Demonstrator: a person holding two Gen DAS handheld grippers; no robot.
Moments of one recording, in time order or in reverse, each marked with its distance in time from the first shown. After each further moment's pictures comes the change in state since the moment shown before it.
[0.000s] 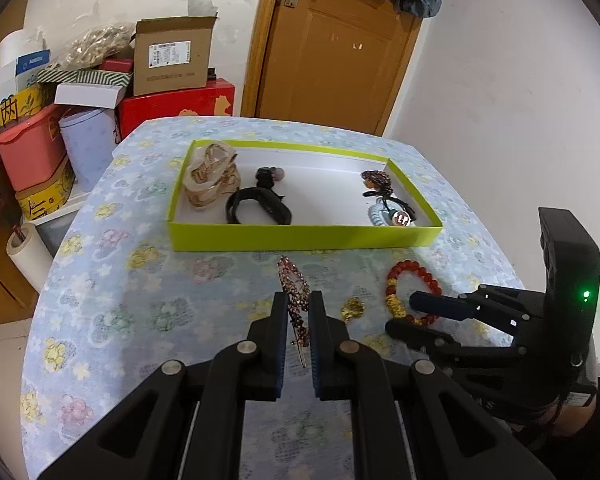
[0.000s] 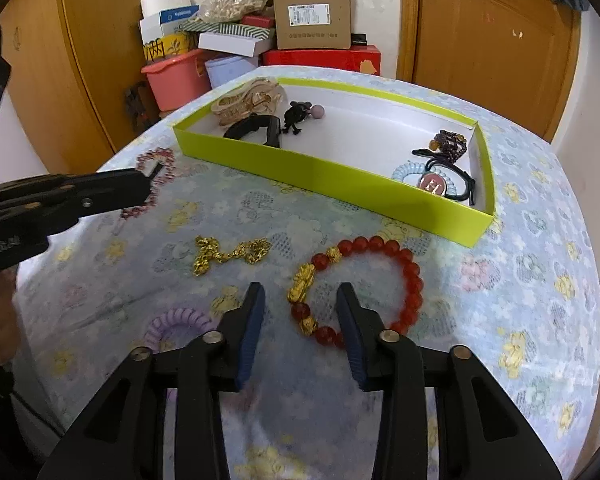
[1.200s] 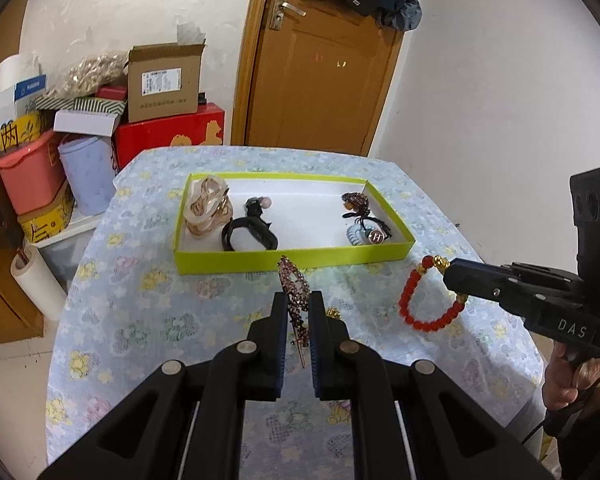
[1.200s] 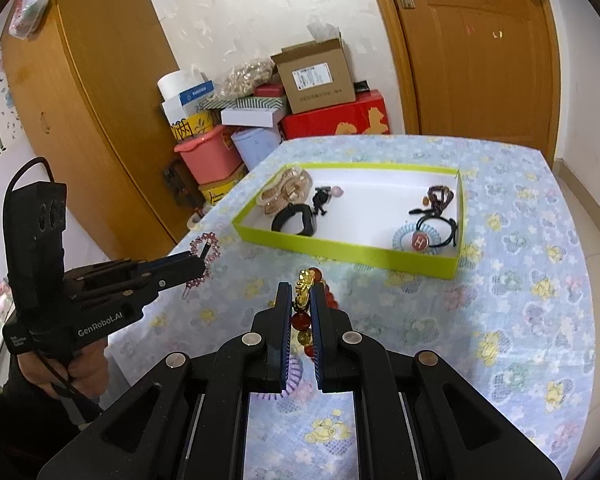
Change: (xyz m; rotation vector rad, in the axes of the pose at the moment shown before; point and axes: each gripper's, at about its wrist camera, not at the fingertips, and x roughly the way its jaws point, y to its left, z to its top) left arm -0.041 -0.013 0.009 0.055 -0.061 -0.020; right arm -0.091 -0.017 0.018 0.169 -0.182 0.187
